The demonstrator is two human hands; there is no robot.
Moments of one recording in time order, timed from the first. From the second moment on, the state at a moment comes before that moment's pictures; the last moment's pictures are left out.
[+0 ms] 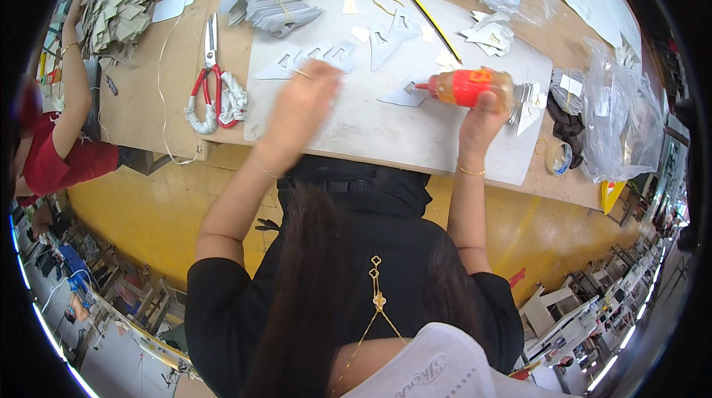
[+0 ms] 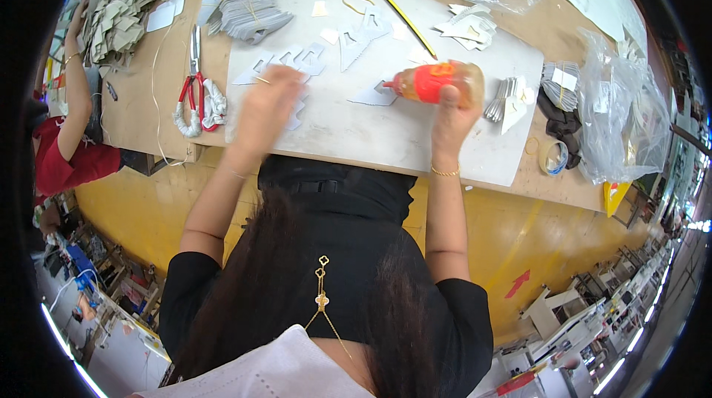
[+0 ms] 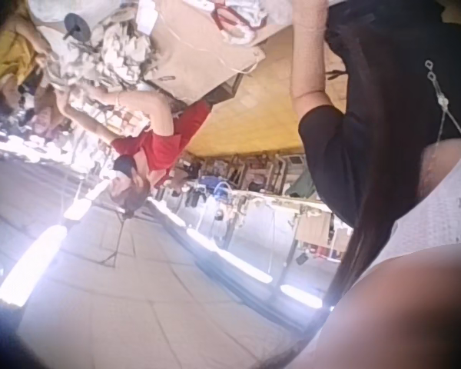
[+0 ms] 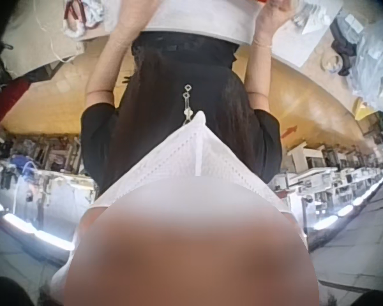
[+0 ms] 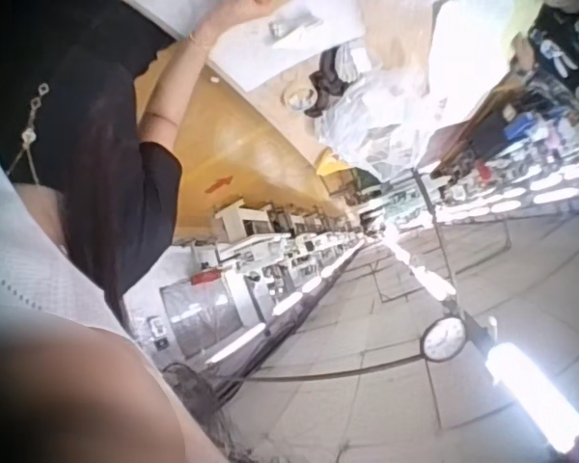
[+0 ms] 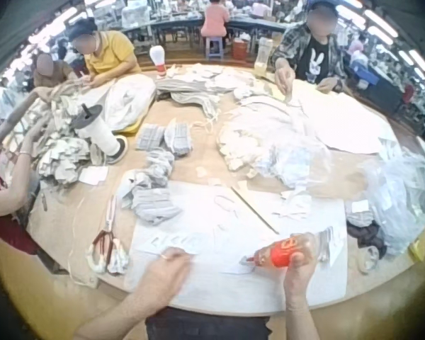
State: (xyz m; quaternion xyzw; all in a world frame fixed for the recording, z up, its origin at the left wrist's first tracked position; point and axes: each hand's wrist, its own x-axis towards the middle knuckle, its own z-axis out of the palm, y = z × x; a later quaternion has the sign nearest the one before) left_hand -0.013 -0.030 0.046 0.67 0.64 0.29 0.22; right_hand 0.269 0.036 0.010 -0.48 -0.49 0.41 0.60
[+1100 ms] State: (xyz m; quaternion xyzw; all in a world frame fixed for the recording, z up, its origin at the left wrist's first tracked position) left_hand 0.082 -0.054 0.019 0.83 0.52 0.16 0.14; right_hand 0.259 0.086 0.023 -0.44 -0.62 0.38 0.52
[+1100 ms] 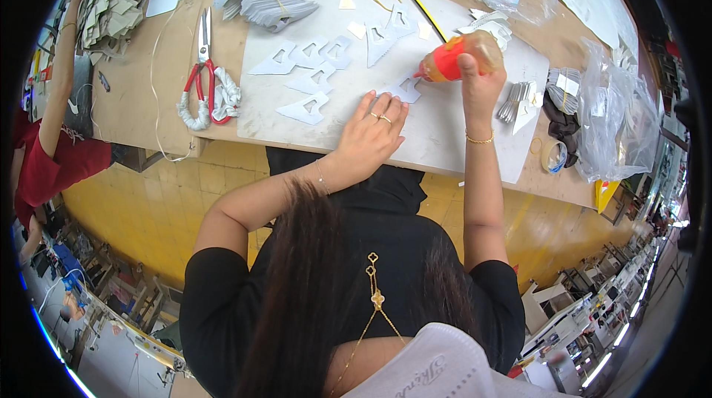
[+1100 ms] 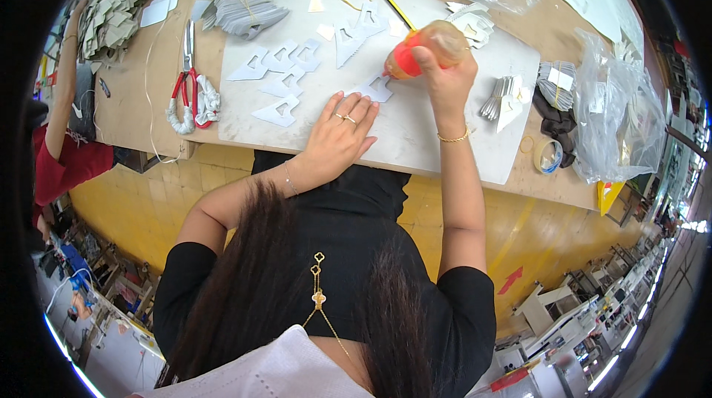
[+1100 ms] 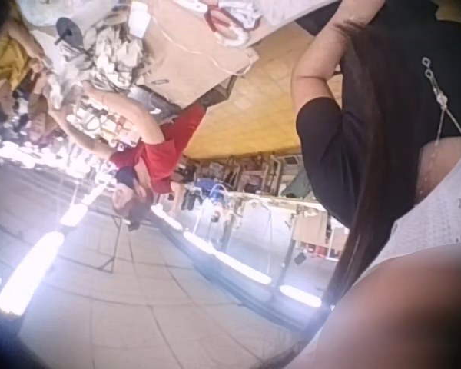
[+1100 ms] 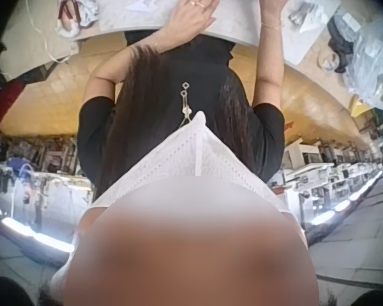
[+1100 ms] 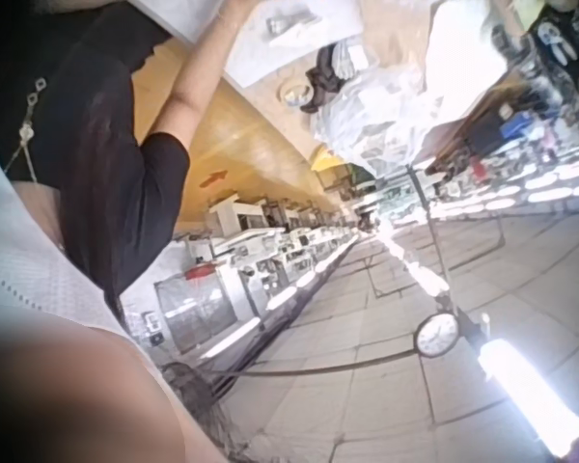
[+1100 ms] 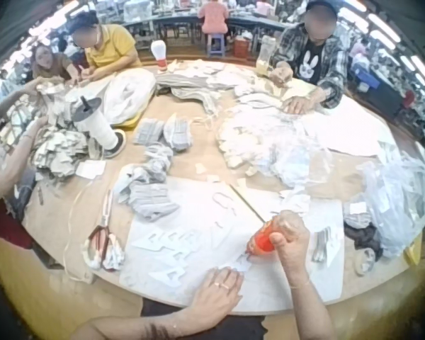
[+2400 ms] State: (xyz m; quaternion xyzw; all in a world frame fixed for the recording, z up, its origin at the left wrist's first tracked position) left_hand 0.082 -0.049 0.016 0.81 0.51 0.20 0.18; right_hand 0.253 0.070 0.035 -0.43 -0.73 0.35 0.40
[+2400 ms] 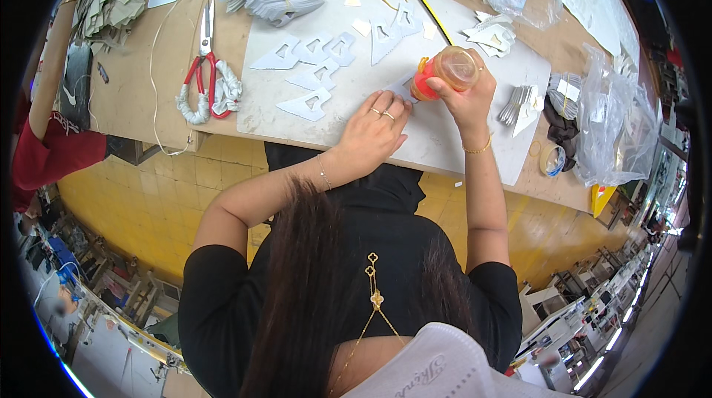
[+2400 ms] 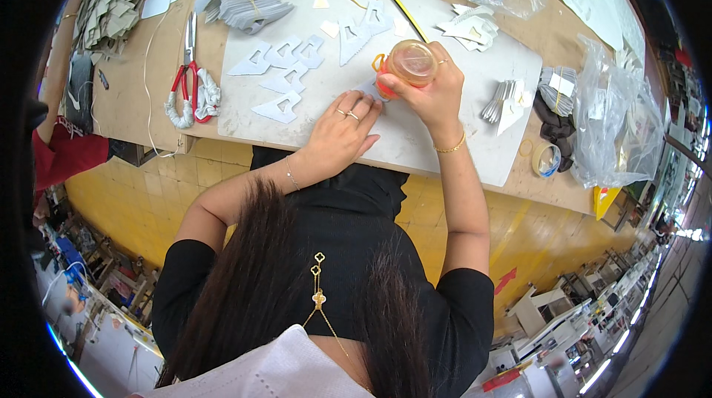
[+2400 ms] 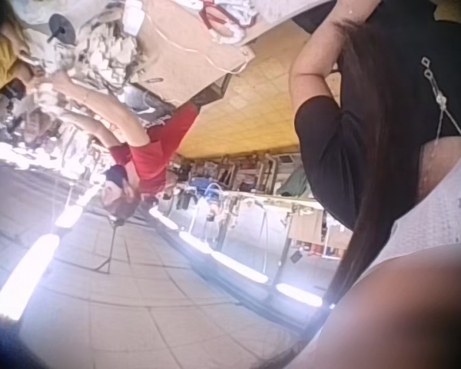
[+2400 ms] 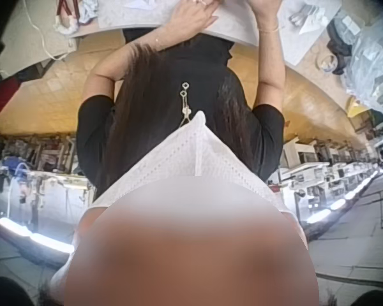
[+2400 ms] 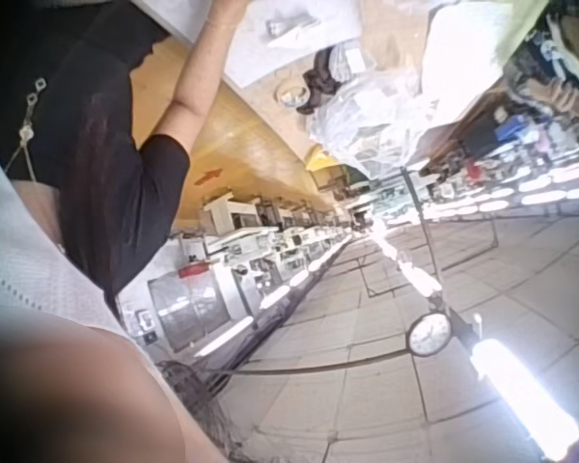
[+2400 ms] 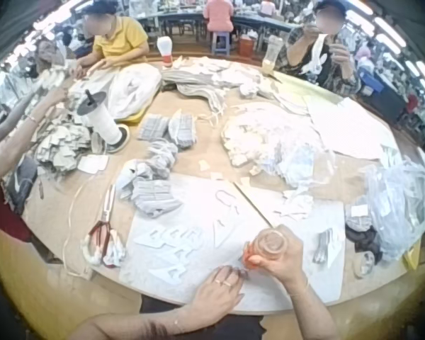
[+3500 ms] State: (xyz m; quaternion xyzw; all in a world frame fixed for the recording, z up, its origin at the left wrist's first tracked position) left_hand 0.081 -0.048 0.013 0.80 0.52 0.24 0.18; right_hand 0.244 0.025 0.008 -0.46 -0.38 0.42 0.68
